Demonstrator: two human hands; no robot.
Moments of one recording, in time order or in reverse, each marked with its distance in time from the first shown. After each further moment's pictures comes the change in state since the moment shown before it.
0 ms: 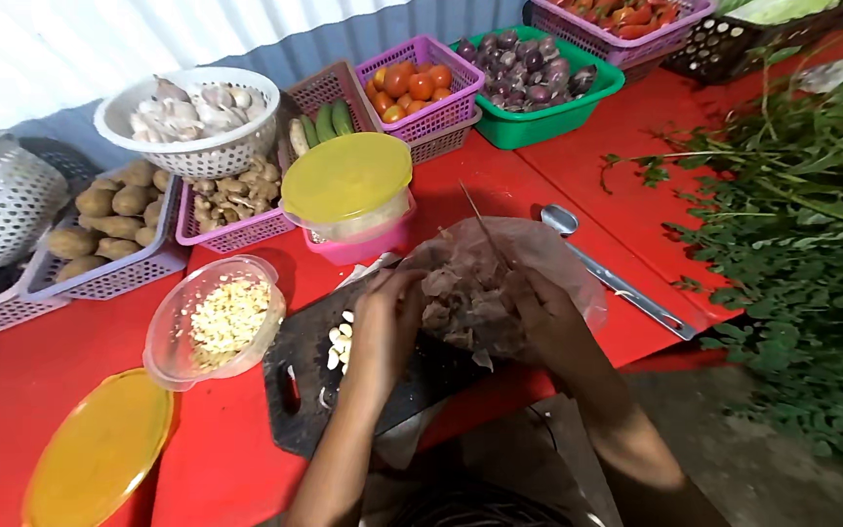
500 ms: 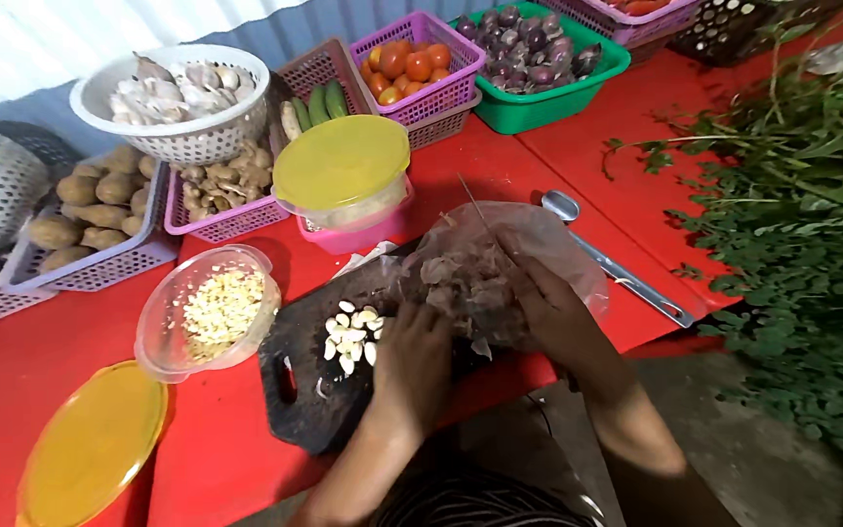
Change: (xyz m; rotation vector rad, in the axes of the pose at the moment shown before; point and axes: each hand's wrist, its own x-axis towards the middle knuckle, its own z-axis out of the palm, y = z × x) left_hand -0.041 0.031 0.018 0.390 -0.234 0.133; right_hand -0.003 -0.004 -0.007 -0.098 -0.081 0.091
